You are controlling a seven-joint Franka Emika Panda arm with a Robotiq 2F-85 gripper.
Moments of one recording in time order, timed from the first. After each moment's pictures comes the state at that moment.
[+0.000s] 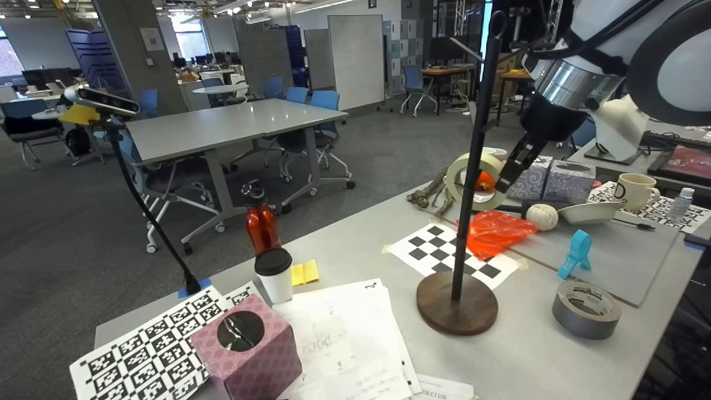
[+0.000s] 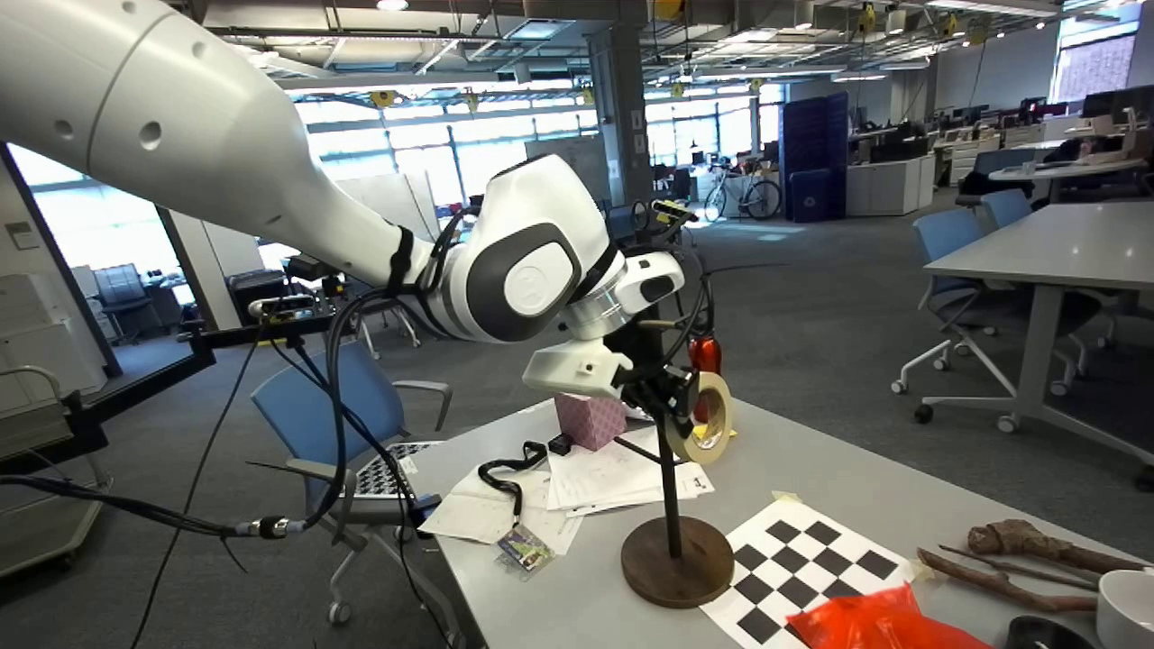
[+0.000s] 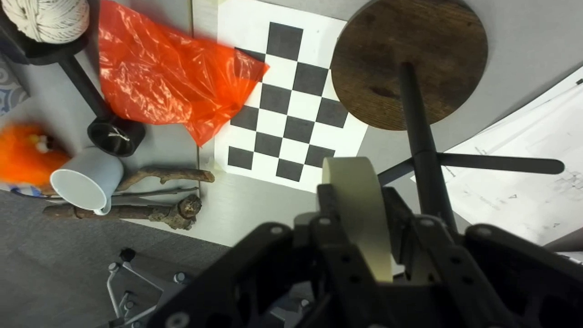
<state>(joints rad) -0.01 0.14 -0.02 -2.14 -0.20 2.67 -0.05</state>
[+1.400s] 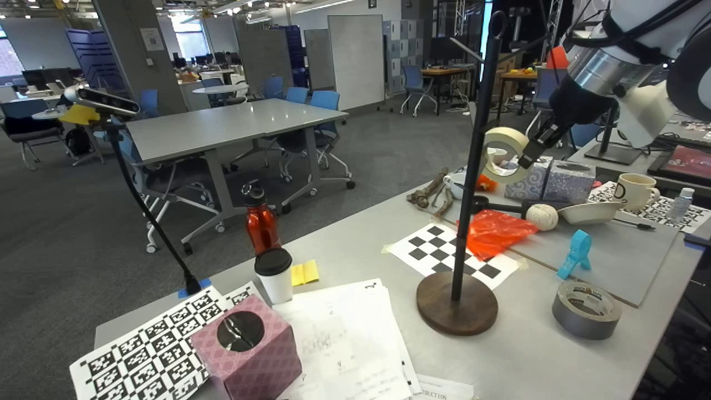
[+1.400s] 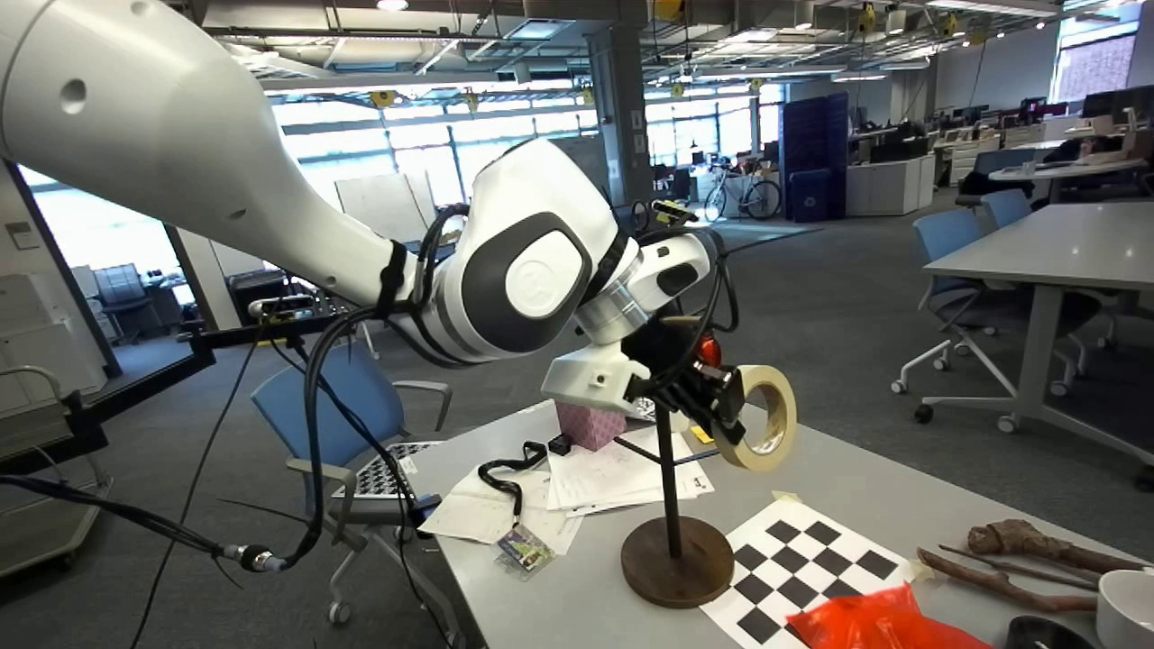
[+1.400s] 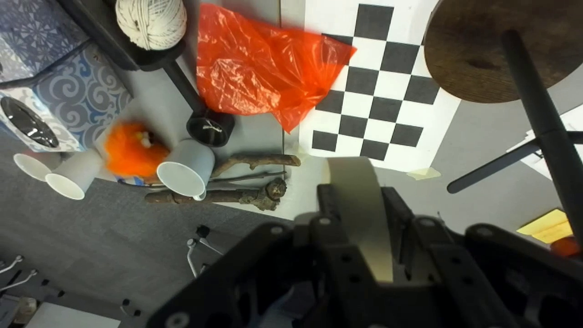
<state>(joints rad) -0.02 0.08 -0.13 -2.20 -0.39 2.78 0.13</state>
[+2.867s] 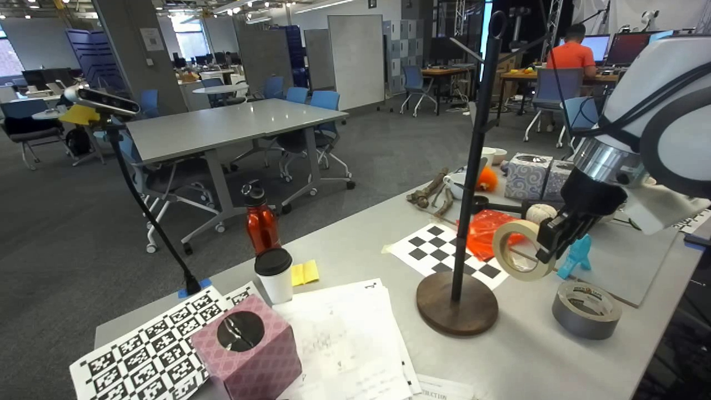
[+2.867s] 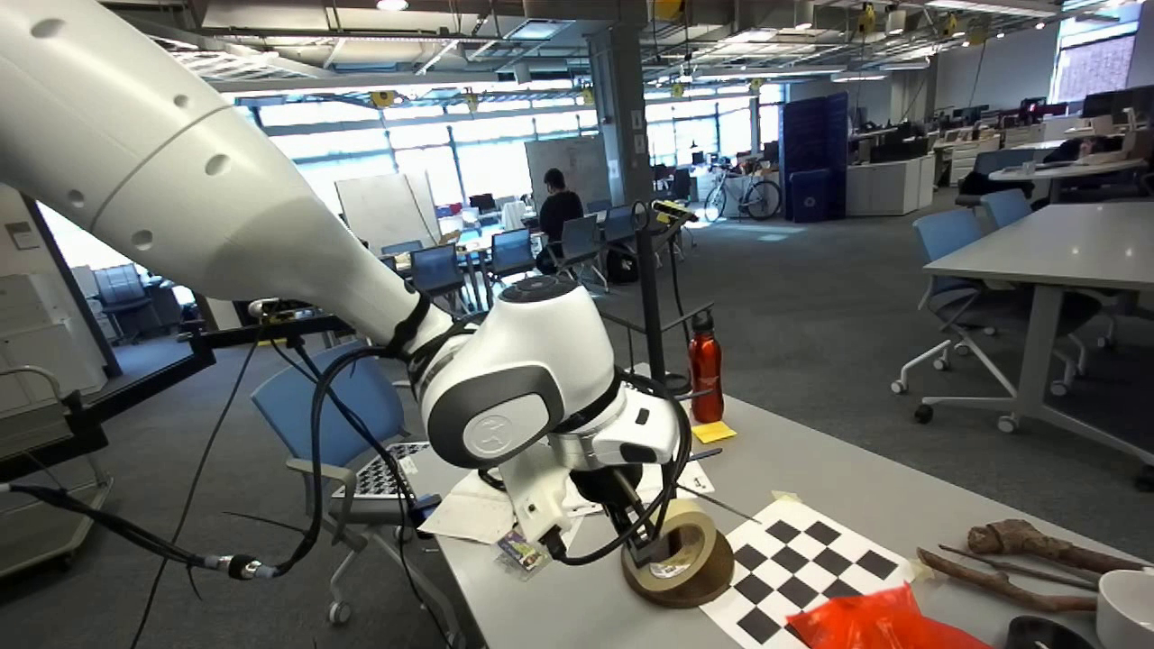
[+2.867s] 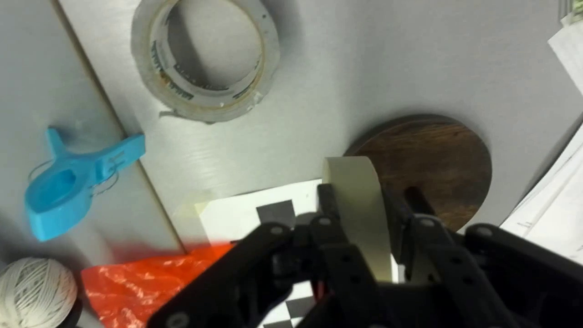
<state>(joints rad) -0.04 0.17 -0.04 -2.36 0.13 2.75 0.03</state>
